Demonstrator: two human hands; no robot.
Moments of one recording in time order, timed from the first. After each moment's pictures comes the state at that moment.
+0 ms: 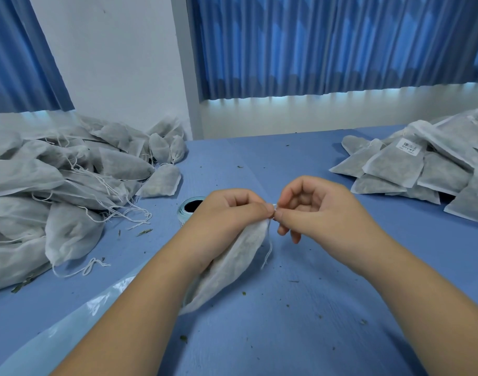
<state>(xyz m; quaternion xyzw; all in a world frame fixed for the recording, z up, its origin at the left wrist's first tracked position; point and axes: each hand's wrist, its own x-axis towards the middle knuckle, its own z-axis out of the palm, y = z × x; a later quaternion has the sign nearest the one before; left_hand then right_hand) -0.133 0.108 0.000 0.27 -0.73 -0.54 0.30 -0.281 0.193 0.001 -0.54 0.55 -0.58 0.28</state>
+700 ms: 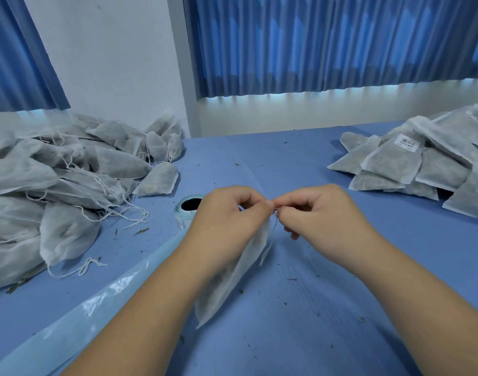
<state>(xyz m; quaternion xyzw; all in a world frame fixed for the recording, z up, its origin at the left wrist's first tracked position) -0.145 0.120 -0.001 0.35 -0.78 -0.37 0.36 -0.279 0.193 -0.002 -0.54 0.64 -0.51 0.20</state>
